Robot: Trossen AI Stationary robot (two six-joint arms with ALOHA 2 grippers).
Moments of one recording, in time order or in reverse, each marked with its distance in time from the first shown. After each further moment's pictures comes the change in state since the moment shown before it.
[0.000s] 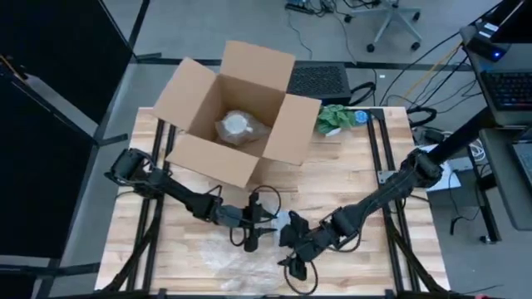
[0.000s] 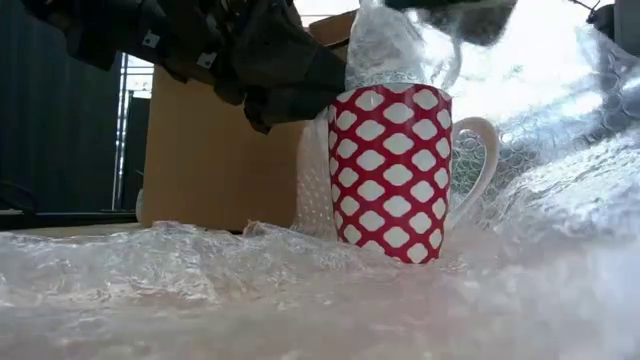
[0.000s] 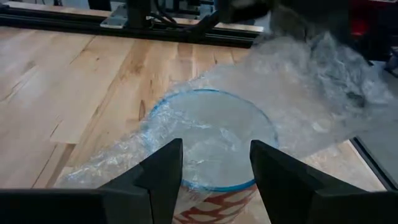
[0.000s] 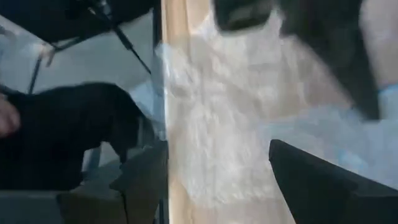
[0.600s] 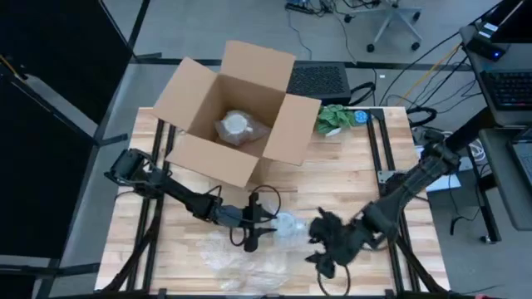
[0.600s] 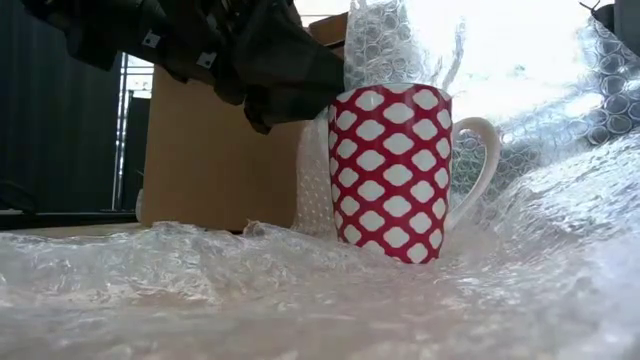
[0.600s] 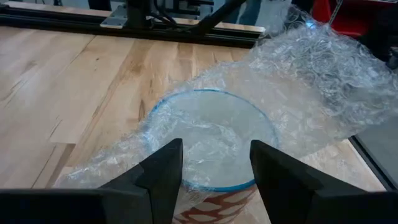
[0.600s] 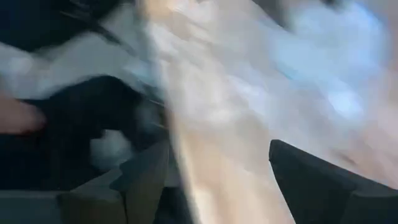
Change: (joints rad) left arm 0.000 0.000 0.000 0.000 0.000 0.000; right arm 0.173 -0.179 0.002 -0.529 0.148 0.367
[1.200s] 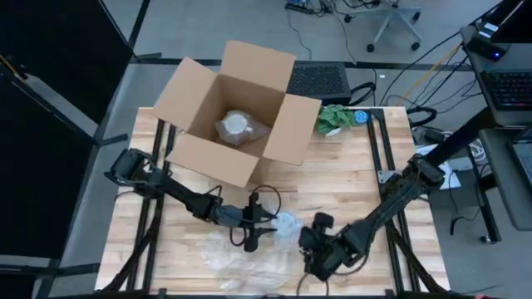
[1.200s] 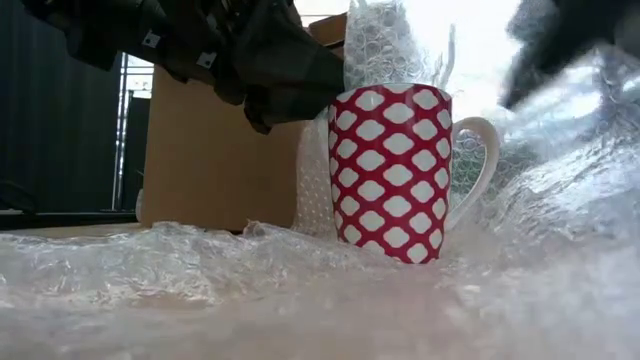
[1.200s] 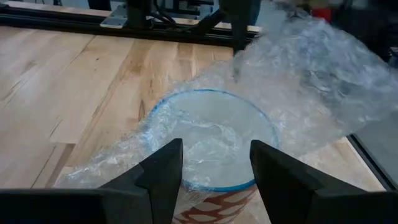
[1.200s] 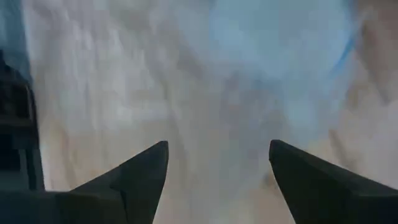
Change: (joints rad) left arm 0.000 0.000 0.000 0.000 0.001 -0.002; right arm -0.066 0.180 -0.002 0.100 0.153 -0.265
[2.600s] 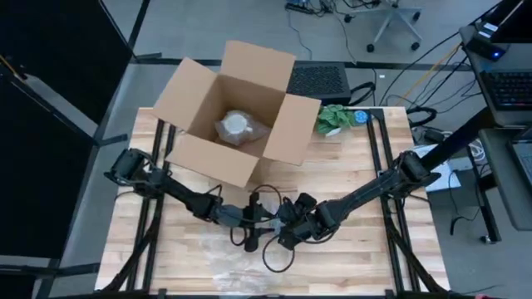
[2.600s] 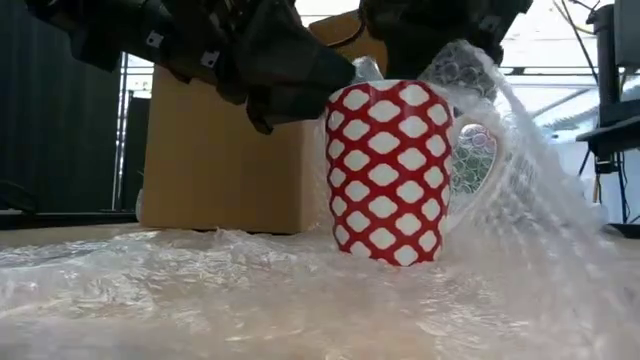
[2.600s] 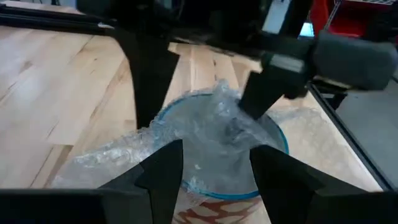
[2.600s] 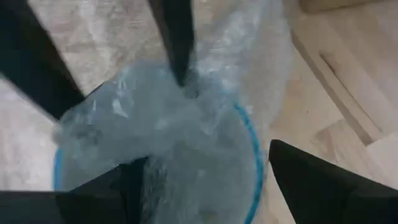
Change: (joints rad) left arm -0.001 -0.012 0.001 -0.002 0.012 -0.003; right arm -0.204 0.125 0.006 0.079 -0.068 0.037
